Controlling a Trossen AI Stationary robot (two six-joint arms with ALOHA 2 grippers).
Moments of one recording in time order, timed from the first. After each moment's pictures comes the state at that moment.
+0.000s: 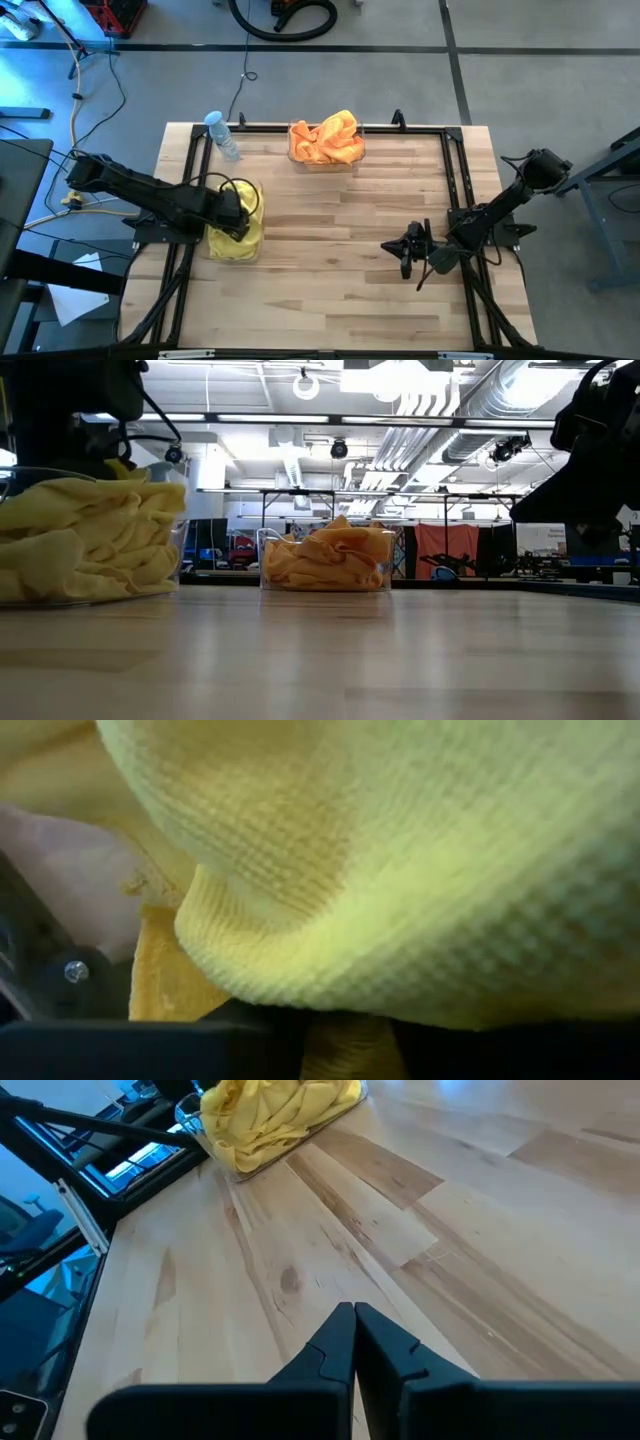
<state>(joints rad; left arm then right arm) -0.18 1.09 0.58 -1.00 -0.20 -1.15 0.71 1.27 0.23 0.50 0.80 0.94</state>
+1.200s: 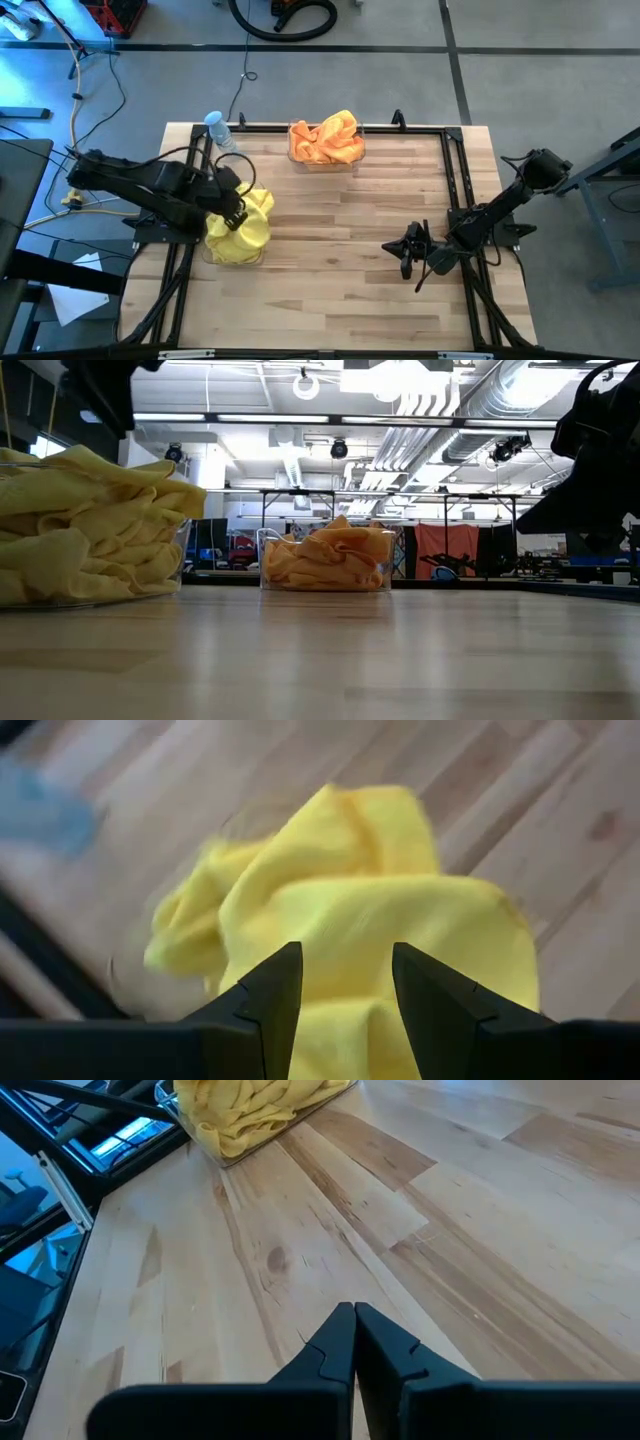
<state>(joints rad) -0.22 1.08 1.13 -1.33 -0.36 -0.95 0.71 1.27 0.23 0.45 0.78 0.94</state>
